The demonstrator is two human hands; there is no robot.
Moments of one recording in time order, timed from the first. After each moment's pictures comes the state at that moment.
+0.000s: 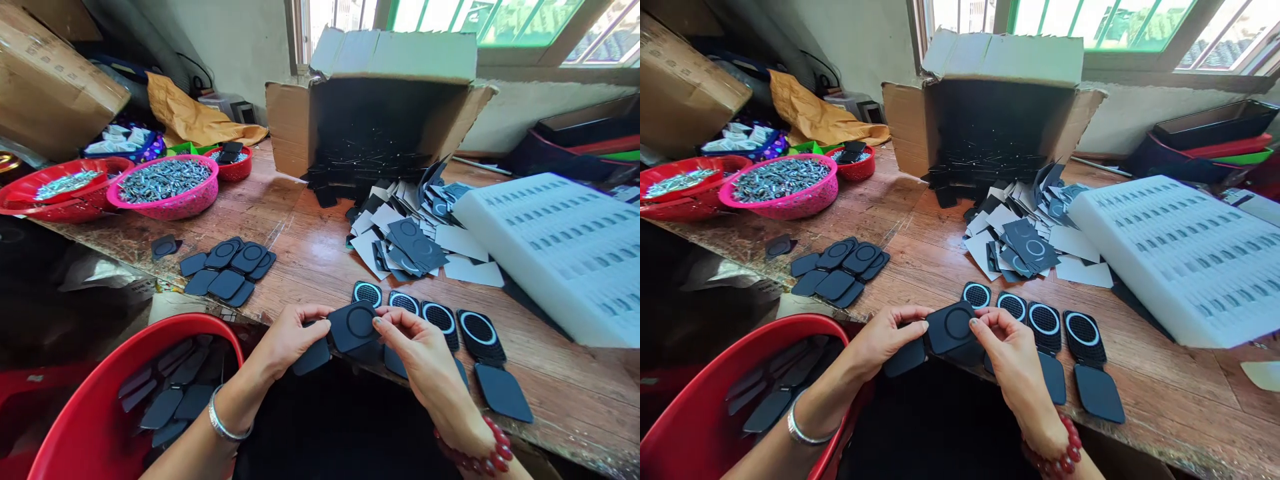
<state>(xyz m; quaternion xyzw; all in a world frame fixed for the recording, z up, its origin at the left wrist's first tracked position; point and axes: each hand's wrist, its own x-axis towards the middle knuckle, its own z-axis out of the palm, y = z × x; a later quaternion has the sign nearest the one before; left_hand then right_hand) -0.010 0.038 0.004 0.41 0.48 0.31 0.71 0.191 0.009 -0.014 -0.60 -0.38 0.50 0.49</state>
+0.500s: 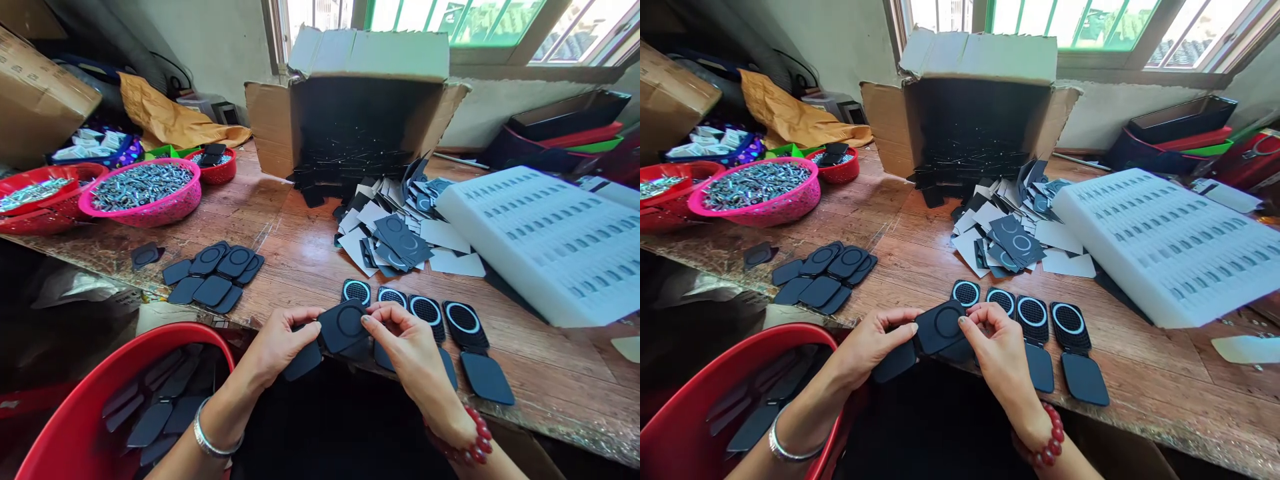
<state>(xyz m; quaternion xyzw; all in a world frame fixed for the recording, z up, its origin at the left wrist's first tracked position) -0.011 0.037 0.005 0.48 0.46 0.29 0.69 0.191 0.009 -0.013 -0.60 -0.44 0.44 0.51</state>
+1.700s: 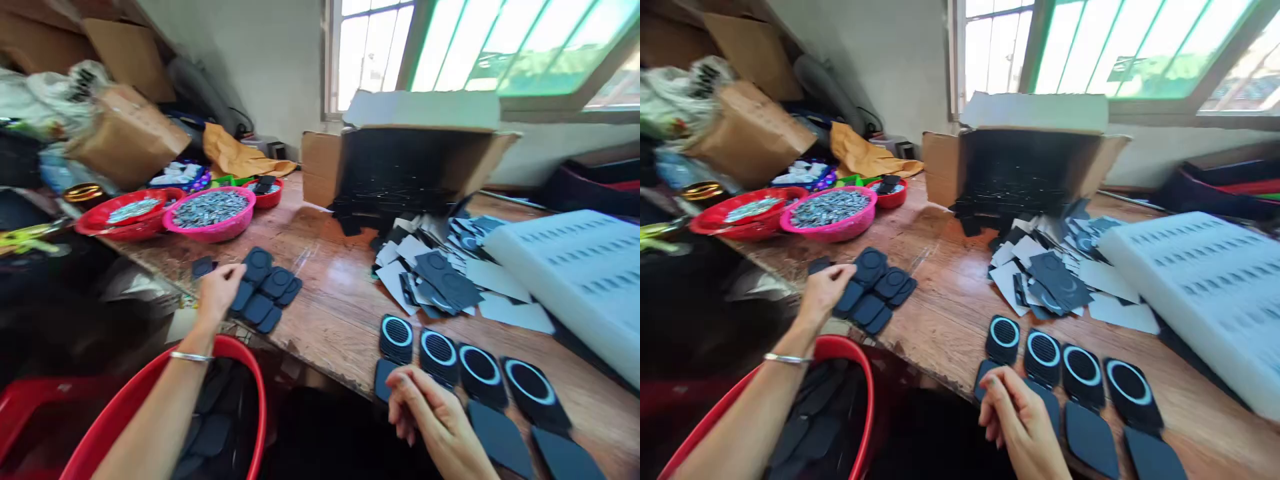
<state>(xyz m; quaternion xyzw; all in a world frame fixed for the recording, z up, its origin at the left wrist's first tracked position) -0.181 0.132 0.011 0.49 0.77 0.37 0.15 0.170 -0.017 -0.027 -0.54 -0.46 0.58 0.40</state>
